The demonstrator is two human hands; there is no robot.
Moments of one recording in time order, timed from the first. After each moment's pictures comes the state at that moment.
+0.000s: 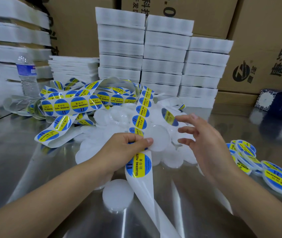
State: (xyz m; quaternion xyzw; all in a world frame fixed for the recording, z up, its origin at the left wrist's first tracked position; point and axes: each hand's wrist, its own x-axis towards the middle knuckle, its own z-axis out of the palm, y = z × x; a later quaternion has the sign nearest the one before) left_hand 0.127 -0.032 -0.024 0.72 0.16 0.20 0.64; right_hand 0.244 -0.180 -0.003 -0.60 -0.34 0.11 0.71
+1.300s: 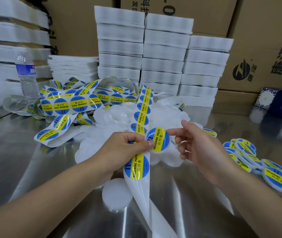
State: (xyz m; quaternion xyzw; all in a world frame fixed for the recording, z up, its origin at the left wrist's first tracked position) left_hand 0.127 -0.032 -0.025 0.72 0.15 0.20 0.65; right_hand 0.242 -0.178 -0.001 -0.67 -0.25 0.23 0.66
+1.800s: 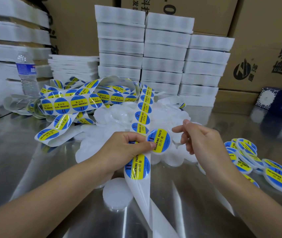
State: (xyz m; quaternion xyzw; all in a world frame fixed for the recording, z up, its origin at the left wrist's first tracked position) left_hand 0.126 -0.034 -0.024 0.73 0.15 0.19 0.64; right_hand 0.239 -0.179 -0.007 -0.72 -0.29 0.03 0.63
